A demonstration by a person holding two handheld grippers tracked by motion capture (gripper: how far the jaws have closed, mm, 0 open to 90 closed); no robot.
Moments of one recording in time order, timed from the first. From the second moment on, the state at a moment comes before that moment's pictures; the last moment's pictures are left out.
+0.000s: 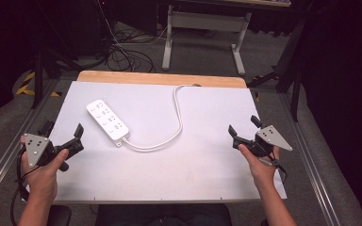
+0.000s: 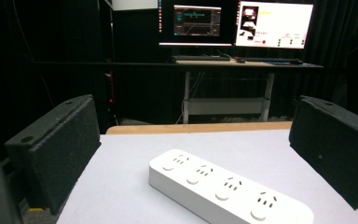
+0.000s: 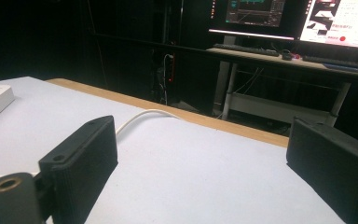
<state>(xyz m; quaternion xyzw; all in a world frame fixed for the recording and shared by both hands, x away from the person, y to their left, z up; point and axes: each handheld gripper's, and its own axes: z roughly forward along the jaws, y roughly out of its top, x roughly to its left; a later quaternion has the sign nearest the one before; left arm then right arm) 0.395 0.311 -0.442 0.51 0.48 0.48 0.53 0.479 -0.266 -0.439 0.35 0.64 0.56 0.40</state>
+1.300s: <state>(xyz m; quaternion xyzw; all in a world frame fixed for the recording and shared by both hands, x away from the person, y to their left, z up) 0.393 0.311 -0.440 0.53 0.48 0.47 0.52 0.478 -0.267 -0.437 0.34 0.64 0.56 0.40</state>
